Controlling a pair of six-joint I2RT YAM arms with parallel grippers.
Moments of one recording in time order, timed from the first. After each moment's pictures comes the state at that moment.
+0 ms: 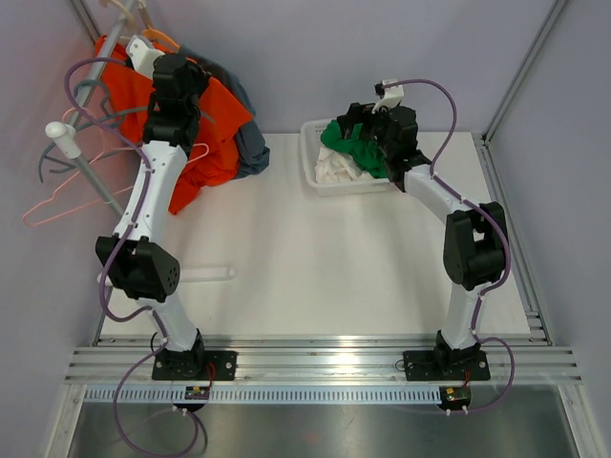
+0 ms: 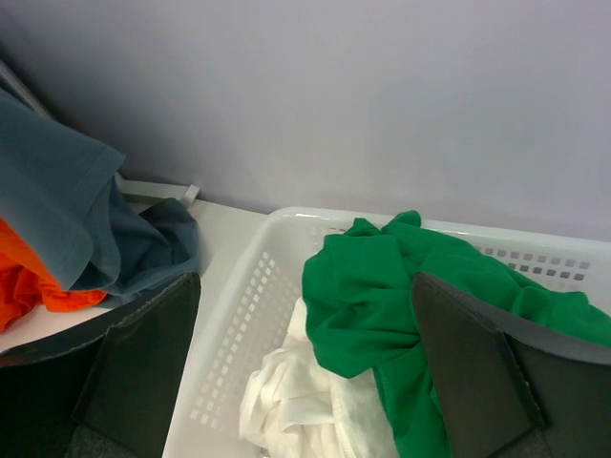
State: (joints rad) left arm -0.13 1.81 1.99 -0.24 -0.38 -0.83; right arm 0.30 1.94 1.54 0.39 -0.12 0.18
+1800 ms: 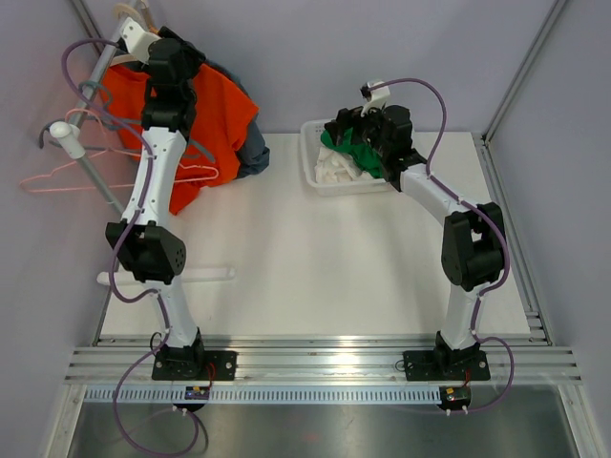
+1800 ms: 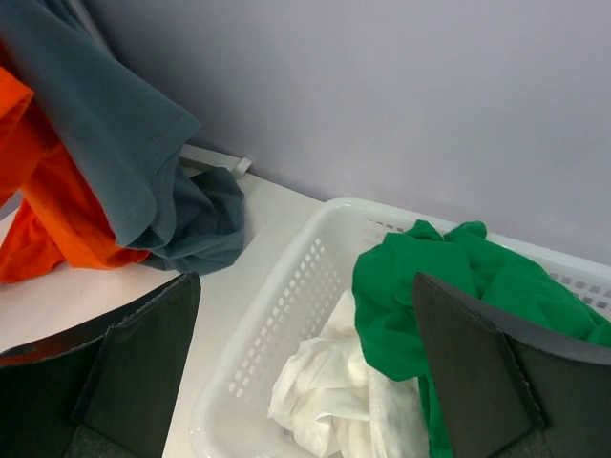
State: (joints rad) left arm -0.09 1.95 2.22 -0.25 -0.44 -0.68; right arm 0.34 1.94 1.56 0.35 -0.25 0.11
